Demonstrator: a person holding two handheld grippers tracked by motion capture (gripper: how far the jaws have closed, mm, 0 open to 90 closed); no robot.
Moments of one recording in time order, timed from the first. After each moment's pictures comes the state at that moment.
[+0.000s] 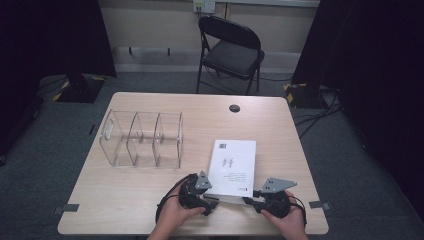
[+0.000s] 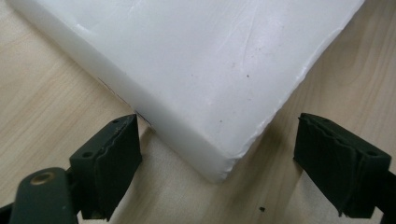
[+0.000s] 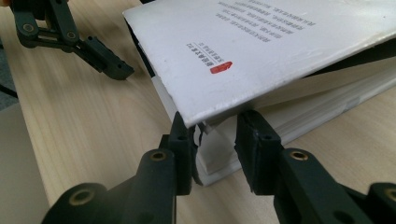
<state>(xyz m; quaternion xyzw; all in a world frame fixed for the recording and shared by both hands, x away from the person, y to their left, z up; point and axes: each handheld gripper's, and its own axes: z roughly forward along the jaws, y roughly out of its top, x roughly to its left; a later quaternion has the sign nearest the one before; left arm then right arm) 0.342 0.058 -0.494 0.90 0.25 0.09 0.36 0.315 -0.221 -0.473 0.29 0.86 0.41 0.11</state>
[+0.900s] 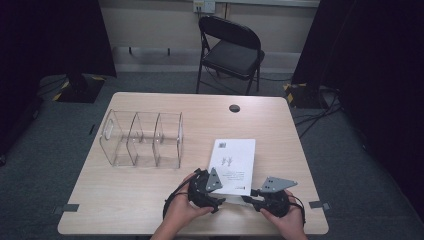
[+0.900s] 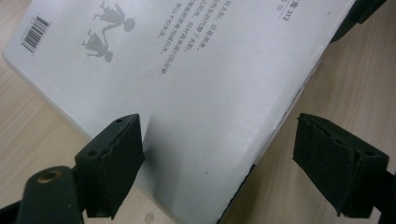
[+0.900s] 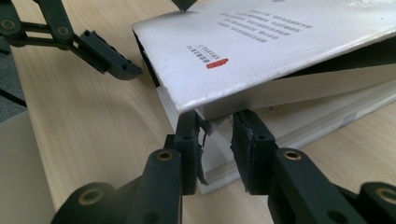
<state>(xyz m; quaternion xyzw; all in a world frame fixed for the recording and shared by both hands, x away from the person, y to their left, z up) 0.338 0.034 -0.461 0.91 0.17 0.15 0.36 0.315 -0.217 -0.467 0.28 0.85 0.42 0.11</state>
